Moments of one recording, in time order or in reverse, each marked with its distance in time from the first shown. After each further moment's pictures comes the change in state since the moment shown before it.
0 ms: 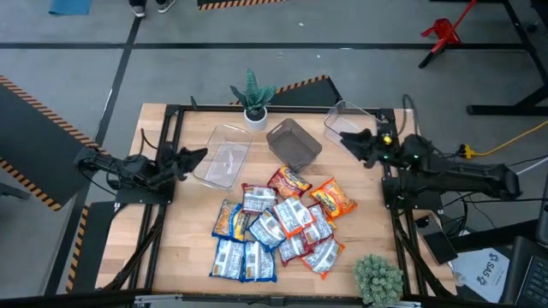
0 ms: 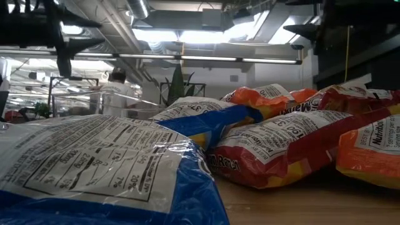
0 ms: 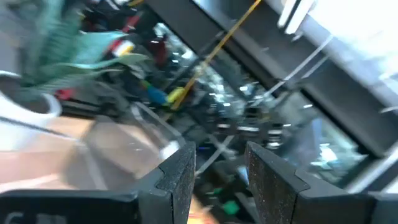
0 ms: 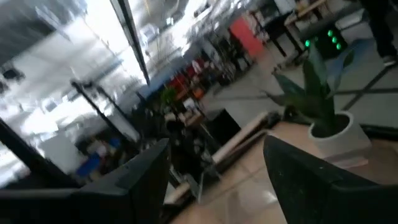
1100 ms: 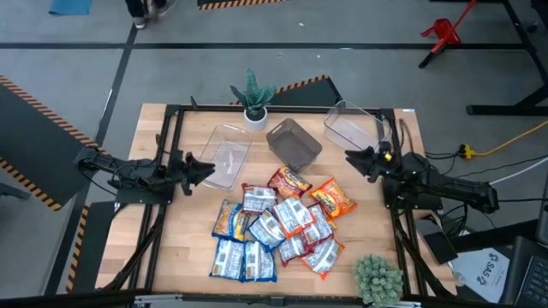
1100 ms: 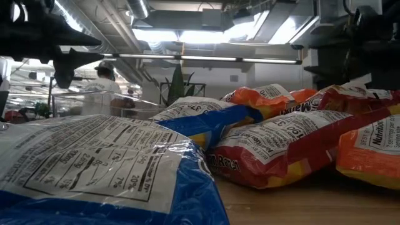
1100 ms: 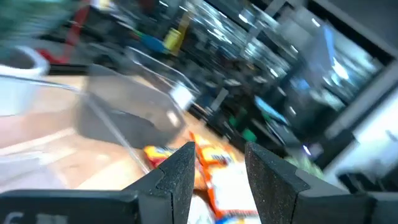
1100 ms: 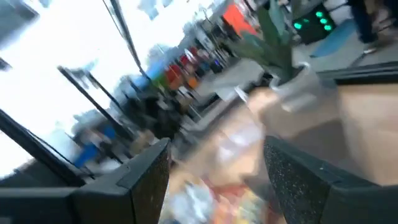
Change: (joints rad) left arm 0.000 0.000 0.000 -0.273 0.140 0.031; right arm 0.000 -0.557 -0.391 -0.175 0.023 0.080
